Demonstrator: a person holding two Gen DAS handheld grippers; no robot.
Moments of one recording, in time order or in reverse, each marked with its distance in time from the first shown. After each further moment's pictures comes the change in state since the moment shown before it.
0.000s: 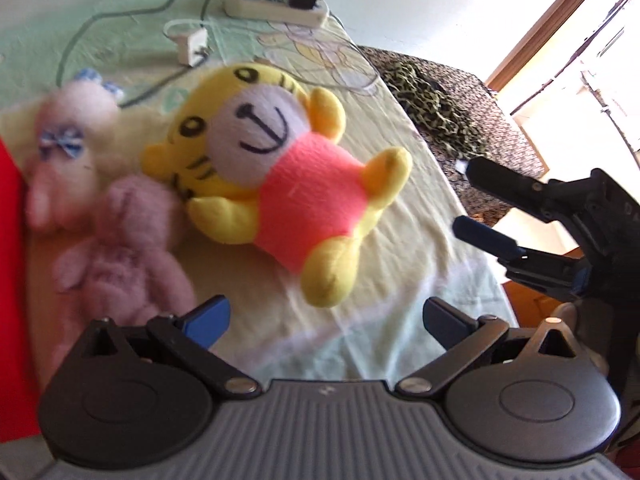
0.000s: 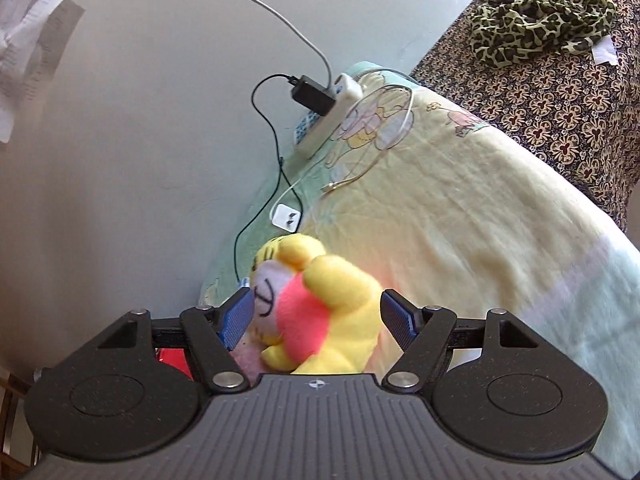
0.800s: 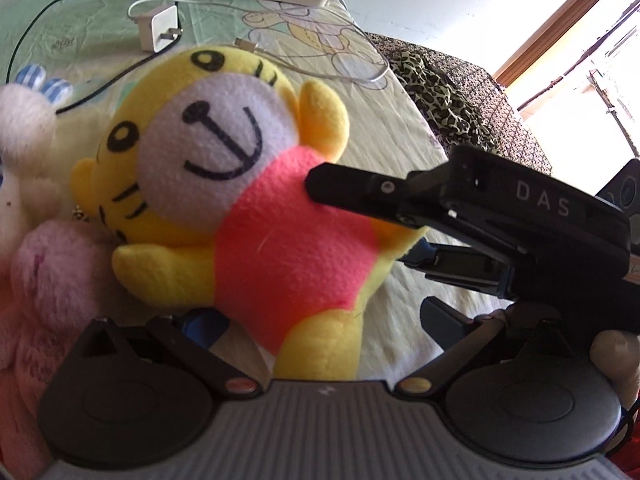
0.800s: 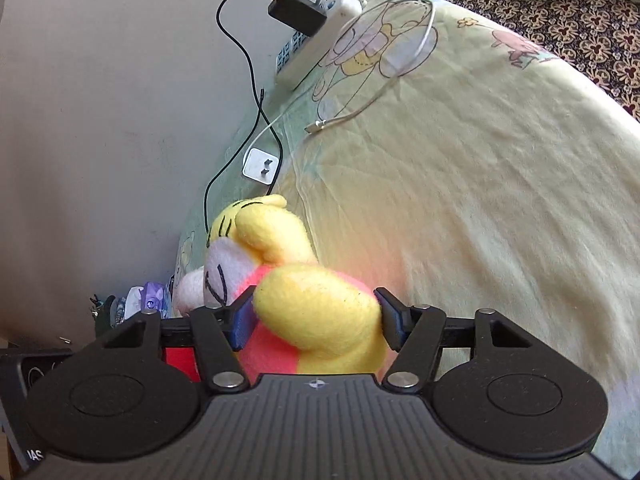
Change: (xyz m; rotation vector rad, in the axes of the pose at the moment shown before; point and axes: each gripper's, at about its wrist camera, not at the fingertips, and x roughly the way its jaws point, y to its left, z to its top) left arm 0.053 0.005 0.038 -0.010 0.035 0.000; right arm 0.091 -0.013 0.014 -0.001 0.222 -0.011
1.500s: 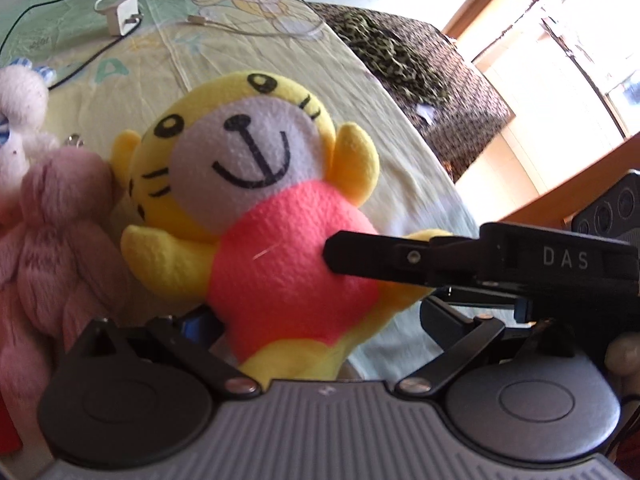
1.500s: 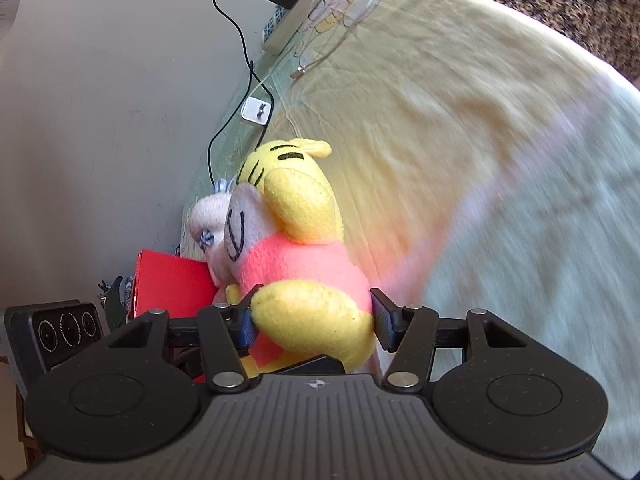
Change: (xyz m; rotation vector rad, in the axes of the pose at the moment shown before) left arm -0.031 -0.019 -0.059 0.163 0.082 -0.068; right arm -0.067 0.000 -0.090 0.082 0.036 -0.025
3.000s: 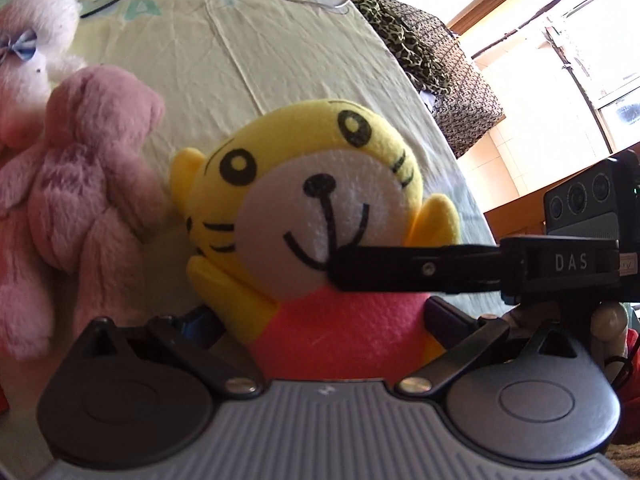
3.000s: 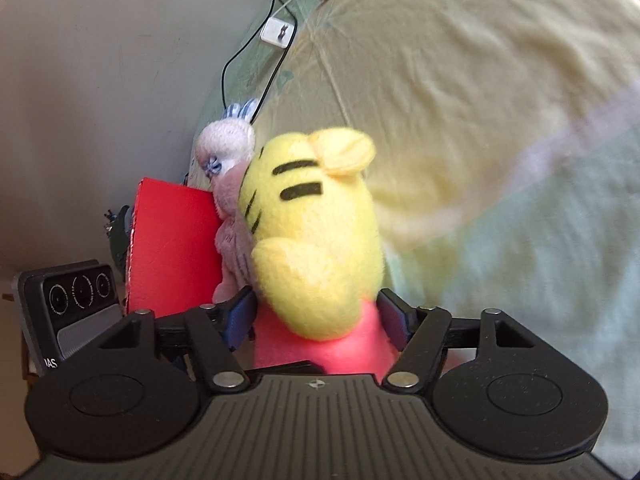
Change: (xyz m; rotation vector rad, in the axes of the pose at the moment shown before) left arm -0.001 0.039 -0.018 -0.105 0.053 -0.083; right arm 0.045 0.009 0.009 -0.086 0.231 0.040
